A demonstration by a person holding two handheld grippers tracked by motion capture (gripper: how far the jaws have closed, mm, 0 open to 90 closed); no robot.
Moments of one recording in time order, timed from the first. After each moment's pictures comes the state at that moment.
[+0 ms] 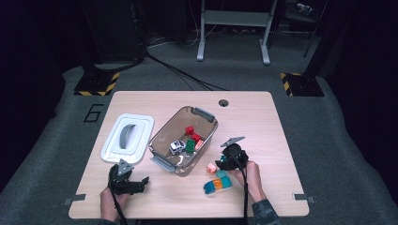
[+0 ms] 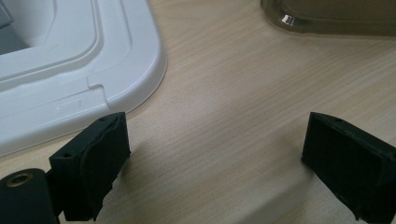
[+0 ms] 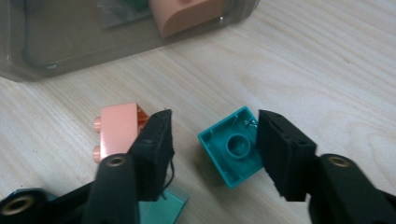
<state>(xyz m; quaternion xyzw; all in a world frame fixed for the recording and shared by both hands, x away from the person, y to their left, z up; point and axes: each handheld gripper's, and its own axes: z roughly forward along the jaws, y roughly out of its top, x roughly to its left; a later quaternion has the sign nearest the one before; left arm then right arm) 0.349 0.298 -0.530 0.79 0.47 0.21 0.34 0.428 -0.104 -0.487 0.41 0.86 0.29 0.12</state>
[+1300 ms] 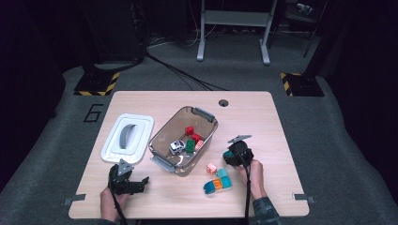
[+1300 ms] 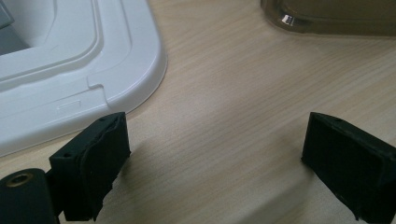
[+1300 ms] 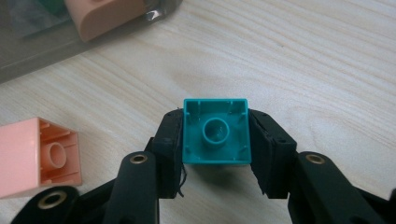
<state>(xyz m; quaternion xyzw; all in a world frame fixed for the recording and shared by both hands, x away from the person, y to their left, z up) 0.349 0.297 -0.531 0.79 0.47 0.22 0.34 0.443 -0.124 -0.499 0.47 0.82 0.28 0.15</state>
